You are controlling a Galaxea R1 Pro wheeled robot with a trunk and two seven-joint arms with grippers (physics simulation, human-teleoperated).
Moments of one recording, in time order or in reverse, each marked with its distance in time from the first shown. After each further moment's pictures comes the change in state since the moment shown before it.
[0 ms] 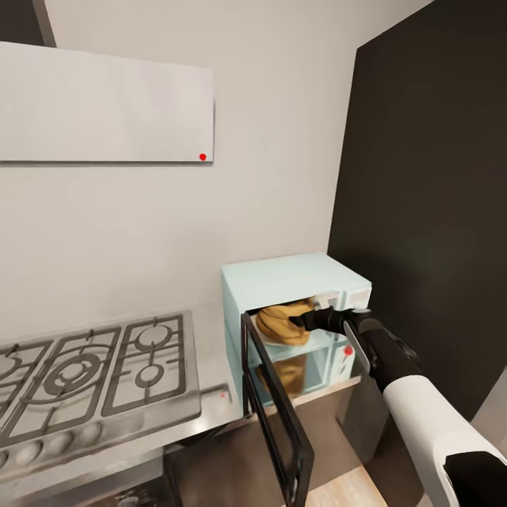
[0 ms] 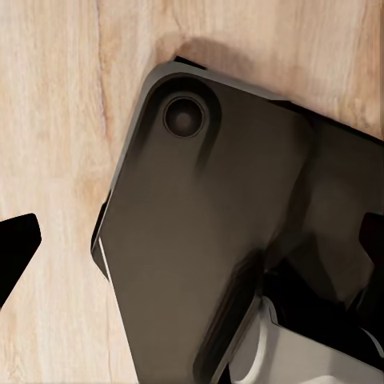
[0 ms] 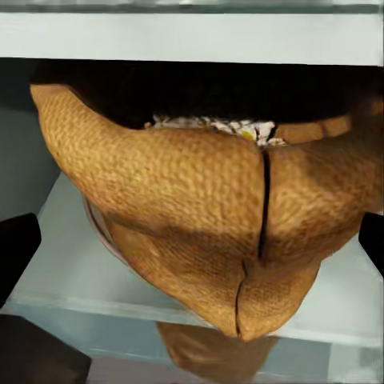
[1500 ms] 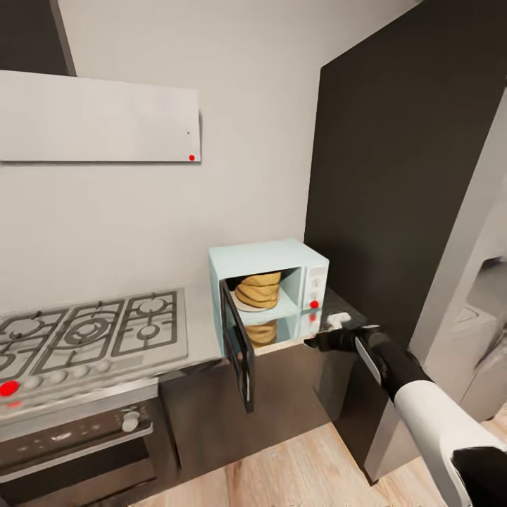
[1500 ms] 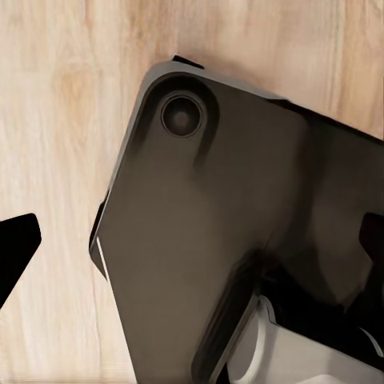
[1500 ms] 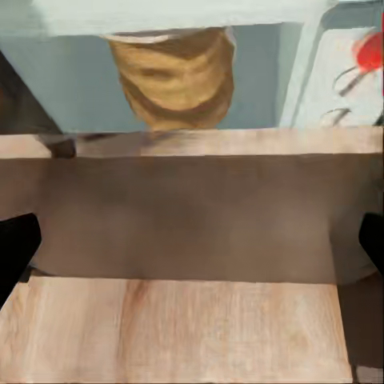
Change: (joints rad) left arm 0.000 -0.003 0.000 0.000 0.000 -0.001 0.001; right arm 0.000 -0.054 -0.004 0.194 0.000 0.004 -0.002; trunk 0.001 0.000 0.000
